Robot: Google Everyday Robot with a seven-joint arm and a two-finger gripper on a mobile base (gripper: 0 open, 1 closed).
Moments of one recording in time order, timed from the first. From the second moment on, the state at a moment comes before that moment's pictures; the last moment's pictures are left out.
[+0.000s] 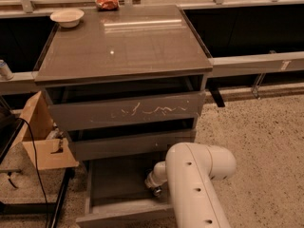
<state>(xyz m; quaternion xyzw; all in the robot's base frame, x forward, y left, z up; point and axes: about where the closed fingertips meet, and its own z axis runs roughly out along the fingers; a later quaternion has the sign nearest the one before) 0.623 -0.005 0.106 -0.25 0.95 0.15 0.12</state>
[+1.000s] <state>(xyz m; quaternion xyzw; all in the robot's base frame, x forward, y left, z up) 0.641 -0.005 0.163 -0.29 0.94 0.13 0.15</state>
